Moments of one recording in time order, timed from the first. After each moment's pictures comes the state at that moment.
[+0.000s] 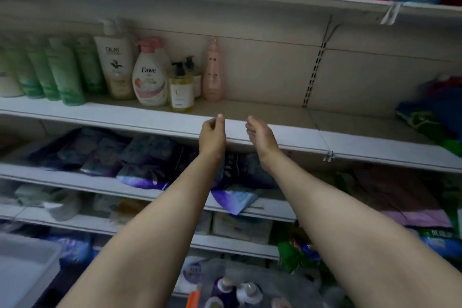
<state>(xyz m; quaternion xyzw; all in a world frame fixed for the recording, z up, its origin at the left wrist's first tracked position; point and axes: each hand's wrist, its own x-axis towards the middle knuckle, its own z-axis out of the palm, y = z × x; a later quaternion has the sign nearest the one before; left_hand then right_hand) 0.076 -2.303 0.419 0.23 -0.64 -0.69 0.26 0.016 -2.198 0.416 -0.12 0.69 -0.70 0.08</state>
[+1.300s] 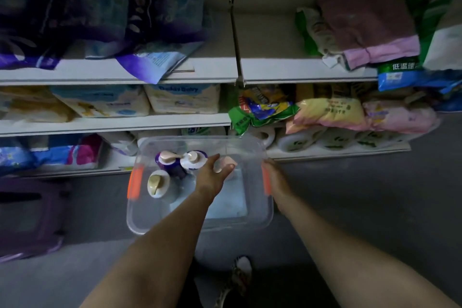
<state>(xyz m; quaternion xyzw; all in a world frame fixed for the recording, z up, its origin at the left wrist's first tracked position) 0.199 -2.084 0.041 0.29 -0.73 -0.60 -0.14 0.169 -1.911 0.047 0.24 0.75 -0.58 0.22</state>
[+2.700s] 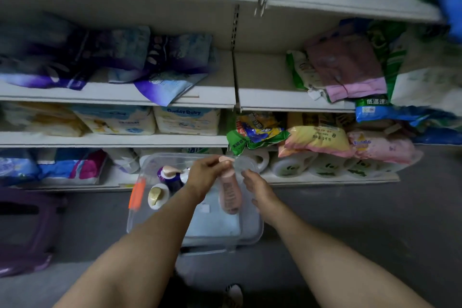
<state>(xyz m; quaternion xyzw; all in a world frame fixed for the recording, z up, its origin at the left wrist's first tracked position) 0.189 -2.093 0.114 0.21 -0.67 -0.71 -0.09 0.188 -1.932 0.113 0.23 0.68 -0.62 0.32</state>
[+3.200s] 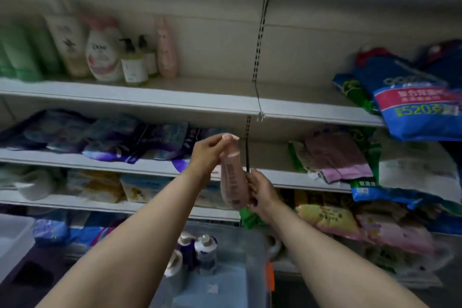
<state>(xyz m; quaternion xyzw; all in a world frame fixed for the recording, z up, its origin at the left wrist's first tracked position) 0.167 -2.124 0.356 0.07 -0.67 -0.72 0.13 0.148 -1.968 0.295 0.07 0.59 -0.75 0.30</state>
